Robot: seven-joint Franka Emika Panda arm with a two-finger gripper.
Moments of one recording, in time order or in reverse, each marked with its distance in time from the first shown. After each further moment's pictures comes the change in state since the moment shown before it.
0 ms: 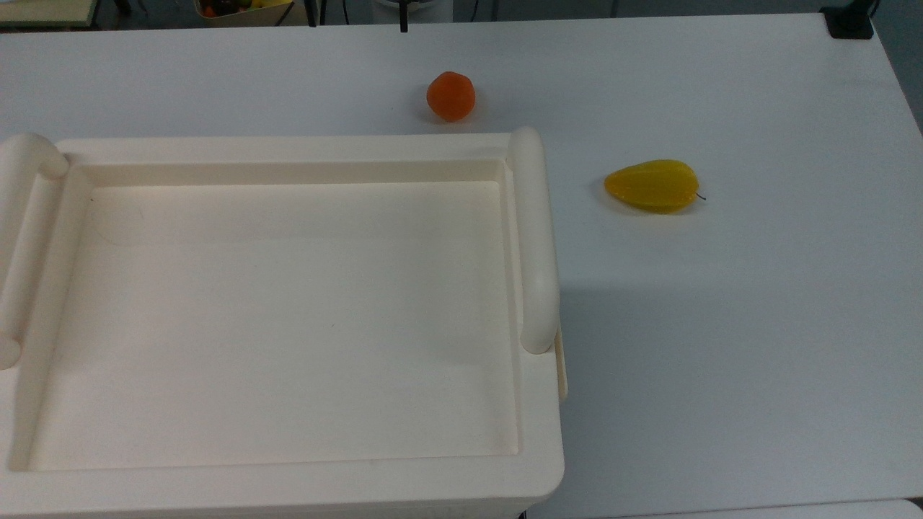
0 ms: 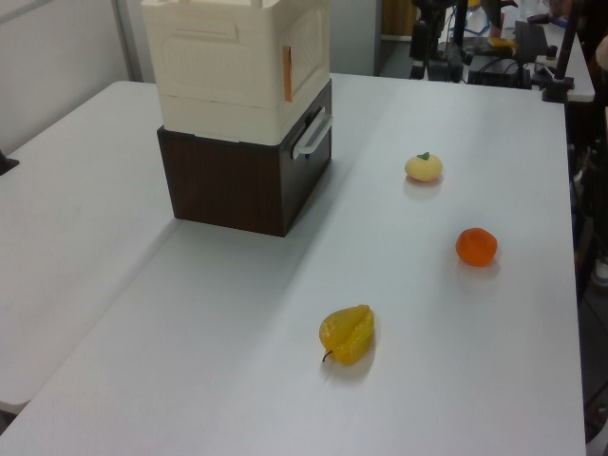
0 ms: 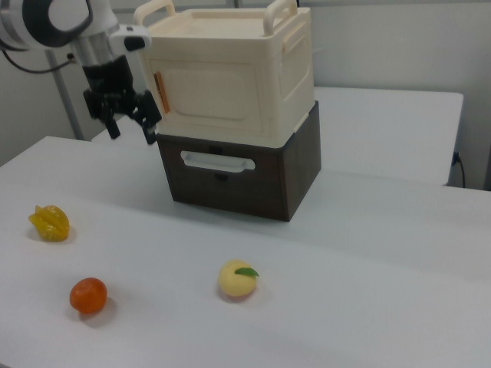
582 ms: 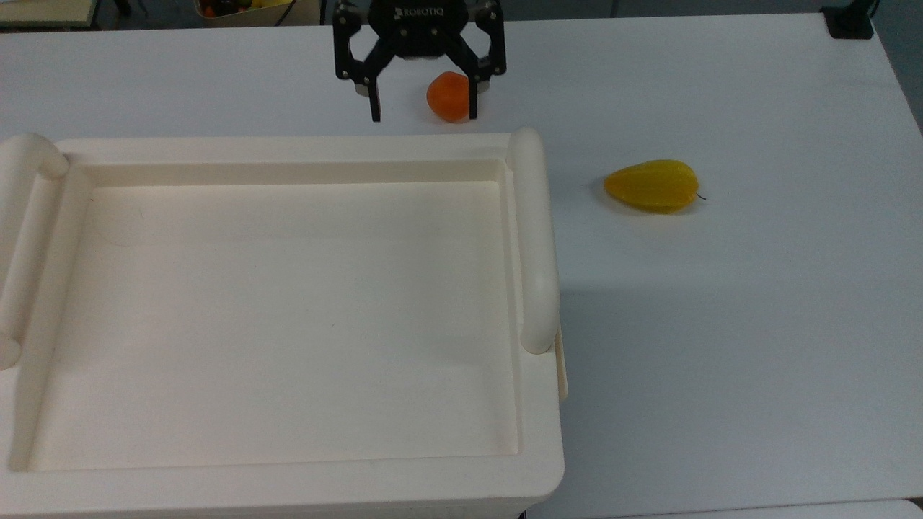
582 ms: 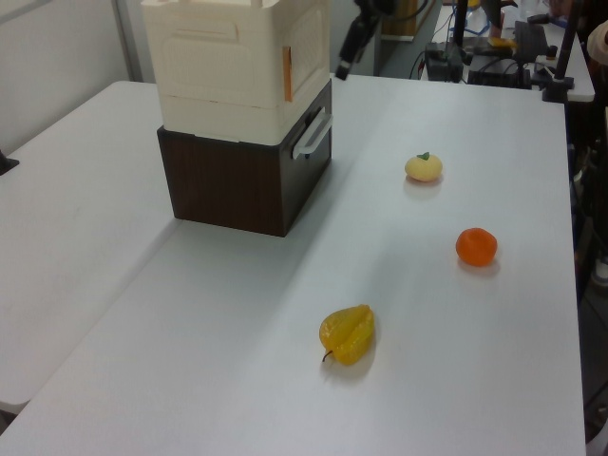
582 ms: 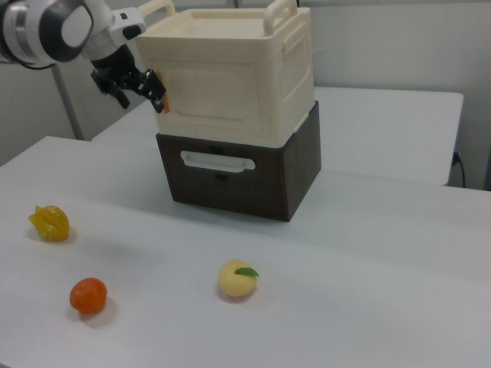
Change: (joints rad) arm 0.089 0.143 0.002 0.067 0.022 0.415 0.043
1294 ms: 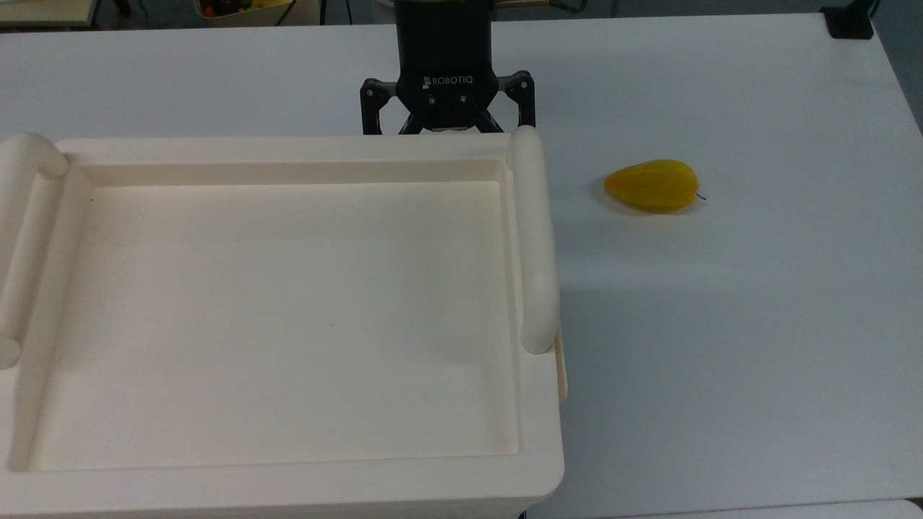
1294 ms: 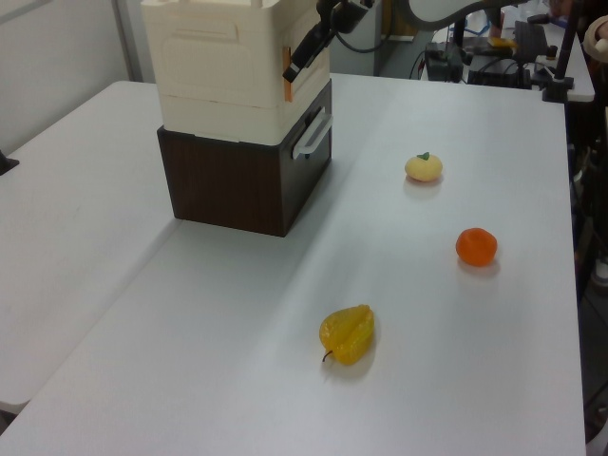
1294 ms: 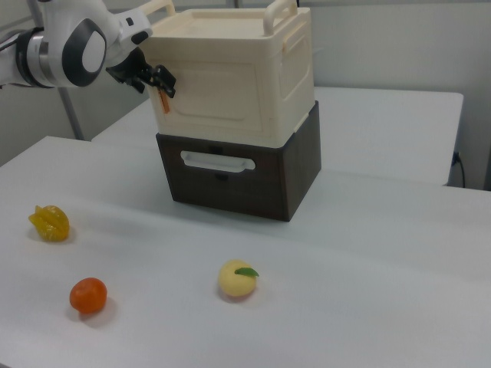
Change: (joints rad) arm 0.017 0.097 0.000 0.004 -0.010 0.344 0.037
